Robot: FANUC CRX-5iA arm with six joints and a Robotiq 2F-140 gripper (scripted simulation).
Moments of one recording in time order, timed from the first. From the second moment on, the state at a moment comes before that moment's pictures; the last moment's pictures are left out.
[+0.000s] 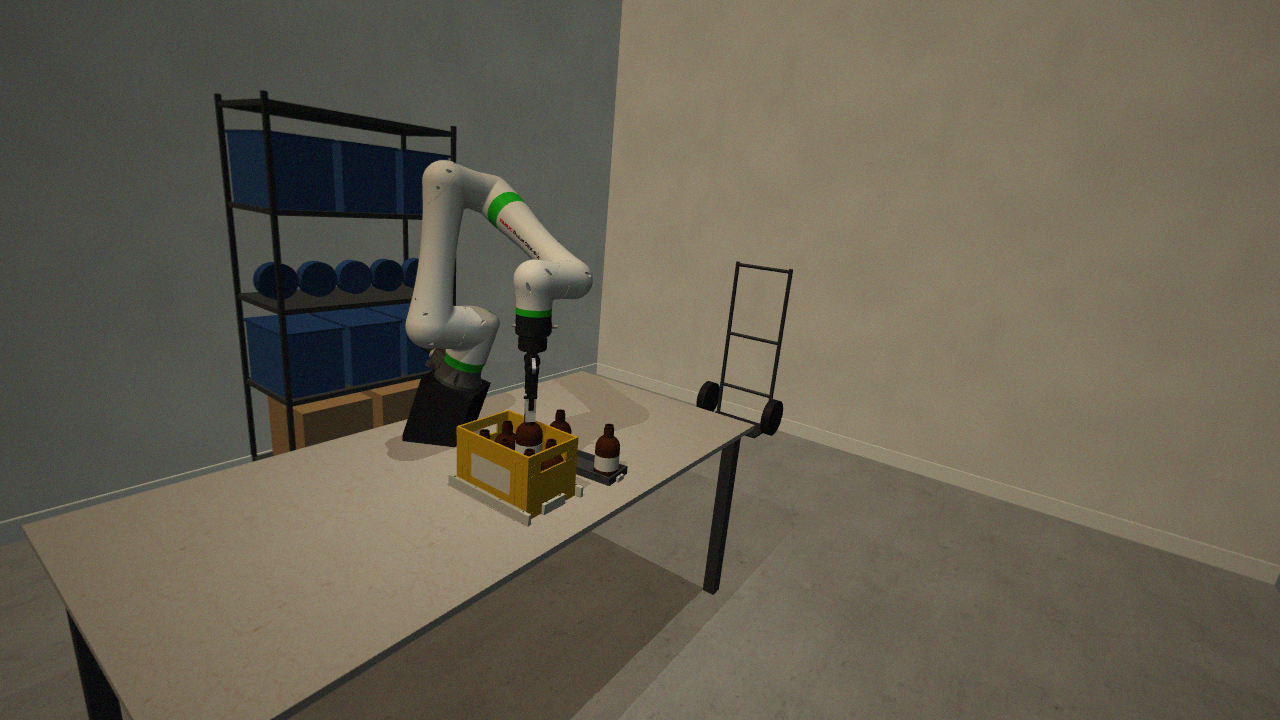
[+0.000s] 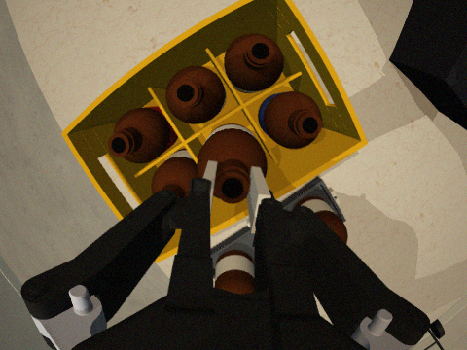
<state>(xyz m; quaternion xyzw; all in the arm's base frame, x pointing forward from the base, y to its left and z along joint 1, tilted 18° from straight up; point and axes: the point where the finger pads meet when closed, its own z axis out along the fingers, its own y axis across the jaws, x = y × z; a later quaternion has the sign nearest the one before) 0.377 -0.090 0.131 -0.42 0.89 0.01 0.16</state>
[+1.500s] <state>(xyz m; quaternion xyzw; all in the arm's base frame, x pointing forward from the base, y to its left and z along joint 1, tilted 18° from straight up) 0.384 -0.086 0.103 -0.42 0.89 0.01 0.16</state>
